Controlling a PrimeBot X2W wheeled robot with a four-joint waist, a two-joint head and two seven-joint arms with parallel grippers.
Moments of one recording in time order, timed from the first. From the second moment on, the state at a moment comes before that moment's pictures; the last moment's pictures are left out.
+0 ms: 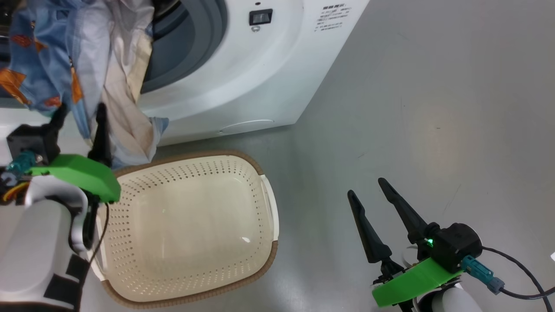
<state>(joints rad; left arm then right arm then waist) -0.62 0.27 -0.22 0.52 -0.35 0.06 -0.16 -0.13 -0.05 0.22 0.06 0.22 0.13 -0.26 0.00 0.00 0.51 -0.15</state>
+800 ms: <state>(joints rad) -0.77 0.26 -0.26 0.71 -0.33 0.05 -0.23 -0.15 -0.05 0.22 0.07 0.22 0.13 -0.26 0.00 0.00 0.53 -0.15</state>
